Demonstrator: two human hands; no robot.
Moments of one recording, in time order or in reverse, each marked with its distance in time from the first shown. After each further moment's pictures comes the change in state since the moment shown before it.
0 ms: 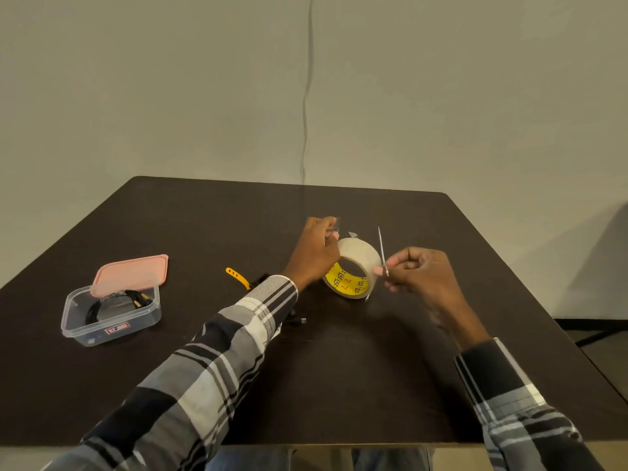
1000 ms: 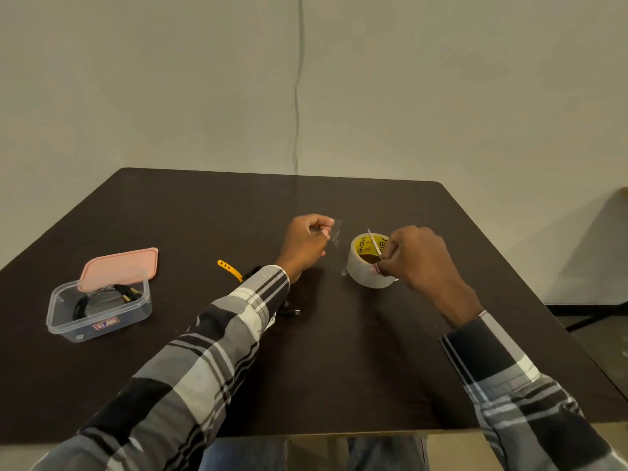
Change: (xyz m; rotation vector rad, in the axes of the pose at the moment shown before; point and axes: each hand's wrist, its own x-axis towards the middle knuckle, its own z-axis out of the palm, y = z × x) left_hand 0.003 -0.010 0.004 -0.302 0.050 -0.166; right_hand 0.010 -0.030 0.006 -0.961 -0.013 -0.004
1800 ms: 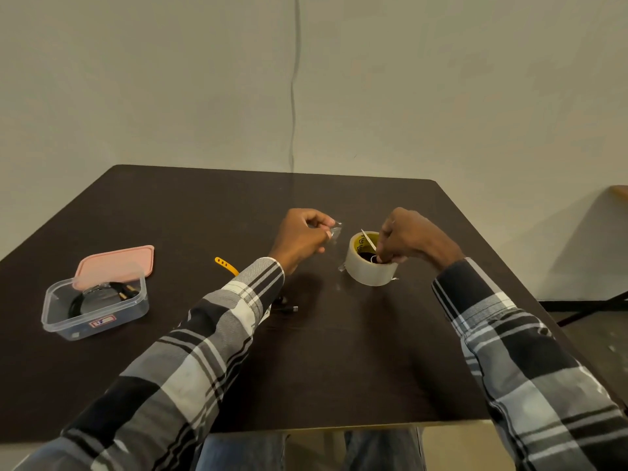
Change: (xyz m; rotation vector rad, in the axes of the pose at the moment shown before) left_hand -0.007 0.012 -0.009 0.002 -0.063 0.040; right_hand 0.042 0.002 -0.014 0.036 -0.248 -0.001
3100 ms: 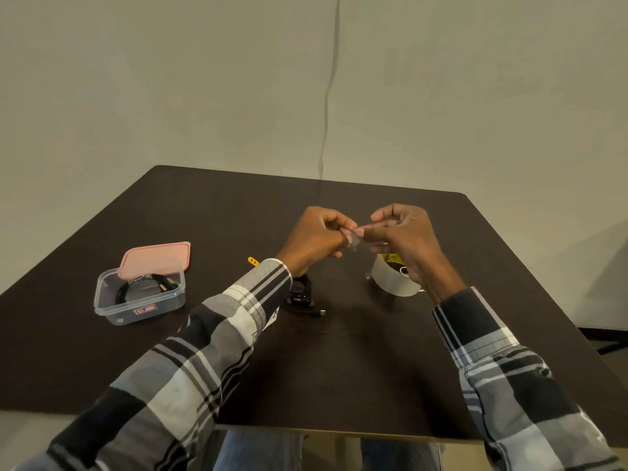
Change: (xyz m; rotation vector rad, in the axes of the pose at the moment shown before) left_hand -0.022 0.025 -0.034 0.023 -0.067 0.035; right_hand -0.018 -0.051 0.031 0.902 0.239 -0.171
